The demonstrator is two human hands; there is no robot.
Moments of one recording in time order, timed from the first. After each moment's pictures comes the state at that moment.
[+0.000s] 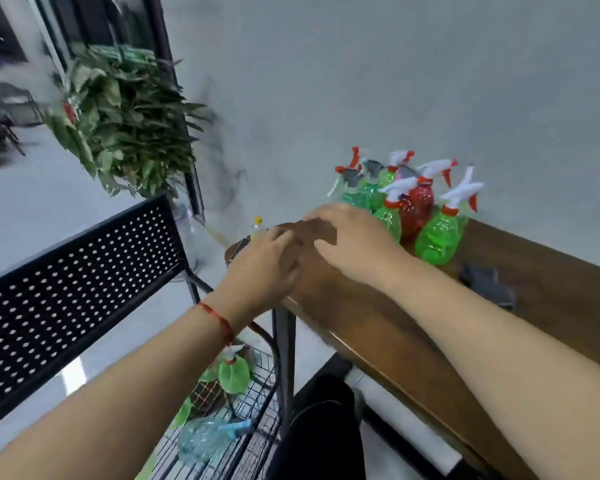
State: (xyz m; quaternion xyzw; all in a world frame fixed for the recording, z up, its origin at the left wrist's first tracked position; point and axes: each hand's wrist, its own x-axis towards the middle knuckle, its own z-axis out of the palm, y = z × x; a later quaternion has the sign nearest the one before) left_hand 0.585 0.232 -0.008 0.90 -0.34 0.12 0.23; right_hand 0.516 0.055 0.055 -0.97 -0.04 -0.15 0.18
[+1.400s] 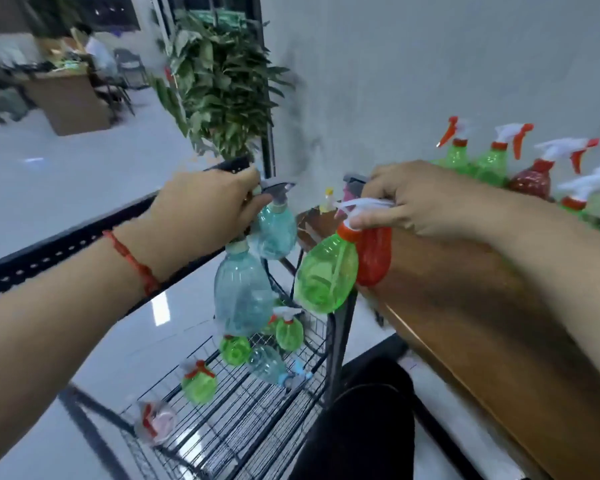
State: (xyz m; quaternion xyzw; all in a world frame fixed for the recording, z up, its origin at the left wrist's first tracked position) left_hand 0.585 0.368 0.070 0.93 -0.26 0.27 -0.05; right_hand 0.546 0.057 0.103 -0.97 -0.22 -0.03 0.13
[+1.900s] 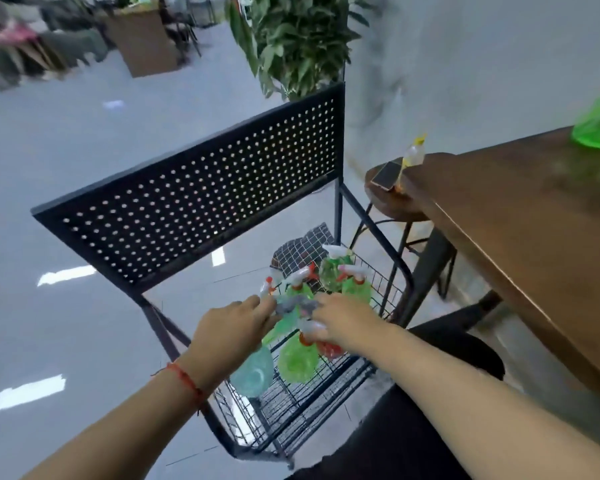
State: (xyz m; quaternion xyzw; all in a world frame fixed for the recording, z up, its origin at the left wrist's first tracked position) left_hand 0.476 0.506 -0.189 0.97 -0.20 0.13 -0.01; right_hand 0.531 0.267 -0.187 -0.92 -0.30 0.22 0.09
